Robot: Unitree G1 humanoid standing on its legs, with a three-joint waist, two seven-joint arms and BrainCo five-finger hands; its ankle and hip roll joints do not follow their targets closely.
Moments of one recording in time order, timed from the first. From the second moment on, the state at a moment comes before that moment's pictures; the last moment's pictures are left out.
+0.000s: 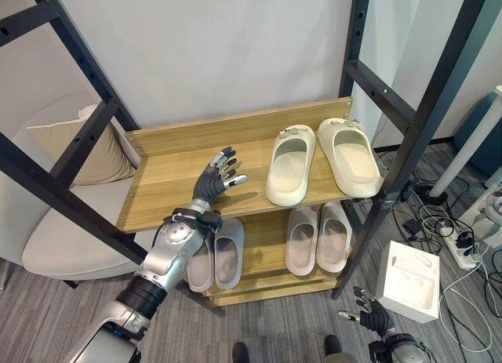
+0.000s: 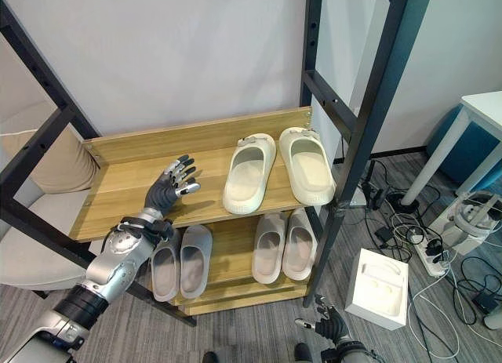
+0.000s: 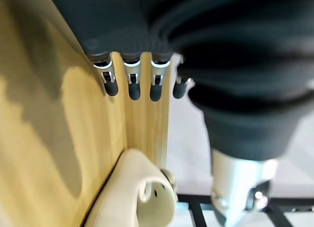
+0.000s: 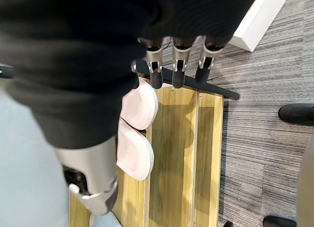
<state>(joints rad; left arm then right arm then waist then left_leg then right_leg) -0.32 0.52 -0.45 0.15 -0.86 -0.16 0.06 0.23 -0.41 0.32 0.48 0.27 -0.07 -0.08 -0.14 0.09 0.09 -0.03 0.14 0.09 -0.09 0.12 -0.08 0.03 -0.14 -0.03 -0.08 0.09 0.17</state>
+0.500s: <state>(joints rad) -0.33 0.34 -0.67 0.10 -1.12 -0.09 0.10 0.23 -0.45 0.46 0.48 0.28 -0.03 -0.09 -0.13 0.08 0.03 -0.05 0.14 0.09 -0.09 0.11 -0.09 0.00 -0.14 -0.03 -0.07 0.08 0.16</state>
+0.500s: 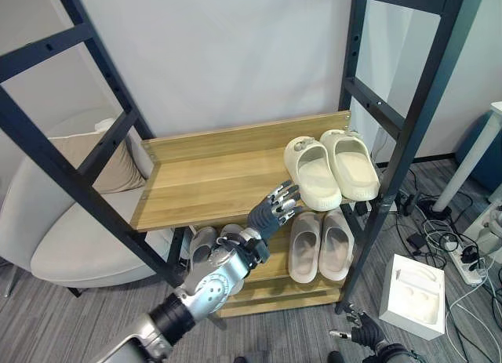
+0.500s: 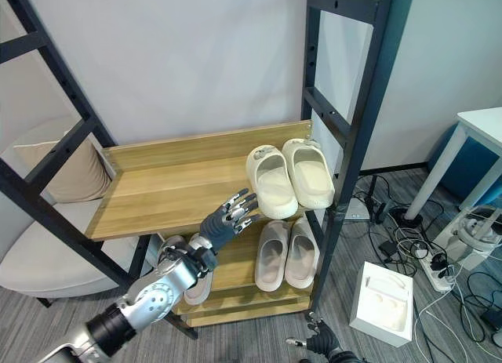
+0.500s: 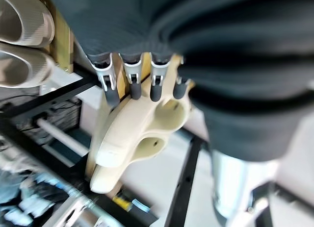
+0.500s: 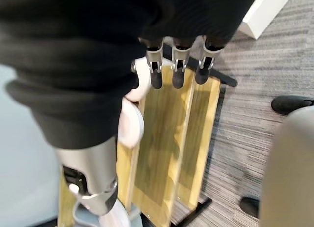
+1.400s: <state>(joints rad) -0.35 0.38 -0.31 -0.16 -0.56 -0.25 0.20 0.17 -0.35 0.41 0.52 0.26 -0.05 -0.08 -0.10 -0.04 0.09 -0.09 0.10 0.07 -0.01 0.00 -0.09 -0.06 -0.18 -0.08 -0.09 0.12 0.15</state>
